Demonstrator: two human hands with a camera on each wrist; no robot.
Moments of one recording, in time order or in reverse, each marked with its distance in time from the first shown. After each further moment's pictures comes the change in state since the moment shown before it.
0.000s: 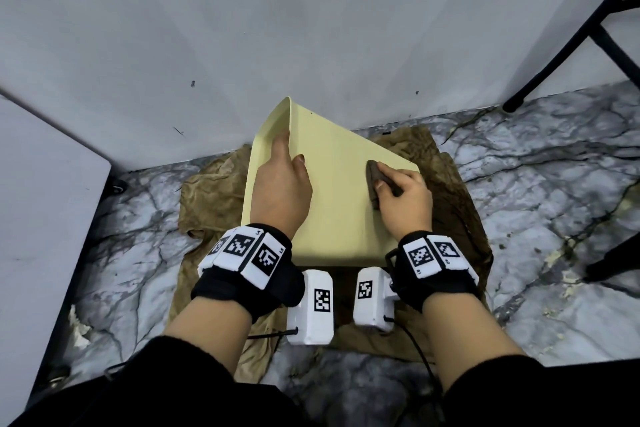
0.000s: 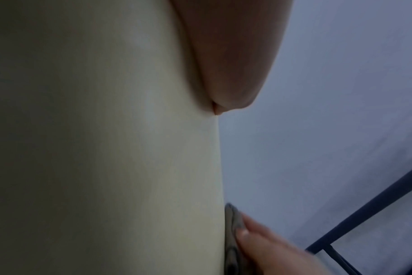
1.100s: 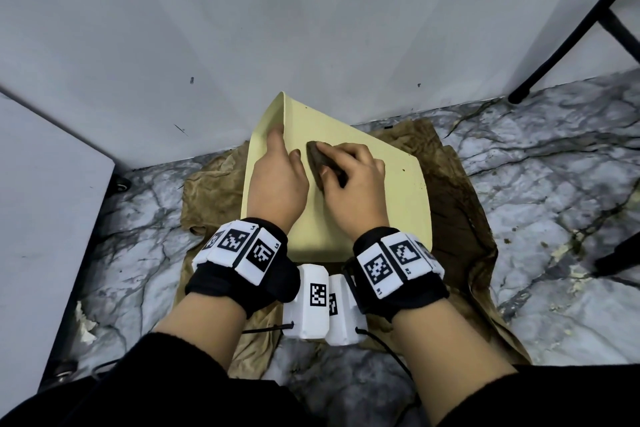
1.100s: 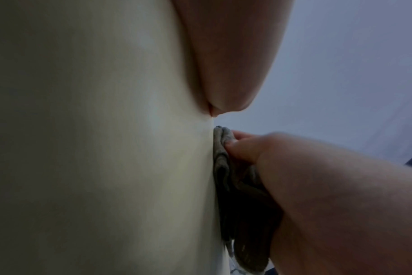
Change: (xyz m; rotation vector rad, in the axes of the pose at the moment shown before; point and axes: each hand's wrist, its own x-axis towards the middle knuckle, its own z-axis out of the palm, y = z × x) left_hand -0.001 0.003 0.001 0.014 -0.018 -0.035; right_hand -0.030 -0.051 0.032 0.001 -0.102 -0.300
